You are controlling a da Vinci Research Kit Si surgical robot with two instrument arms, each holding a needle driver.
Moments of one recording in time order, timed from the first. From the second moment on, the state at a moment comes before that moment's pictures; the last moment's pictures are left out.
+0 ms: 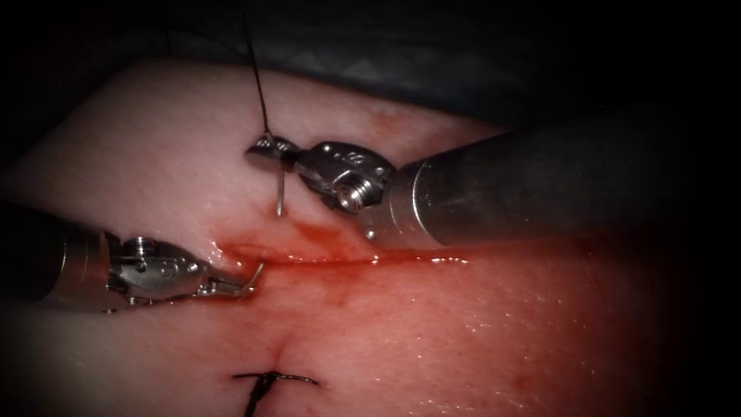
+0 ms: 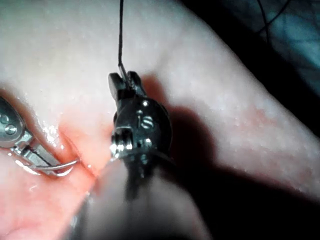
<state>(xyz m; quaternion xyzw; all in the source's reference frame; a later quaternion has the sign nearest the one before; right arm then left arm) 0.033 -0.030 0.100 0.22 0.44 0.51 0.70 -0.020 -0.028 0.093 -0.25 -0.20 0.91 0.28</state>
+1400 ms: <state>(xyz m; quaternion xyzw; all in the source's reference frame) 0.033 -0.040 0.100 0.35 0.41 0.60 0.59 -0.020 -0.028 0.093 -0.25 -0.20 0.91 0.28</state>
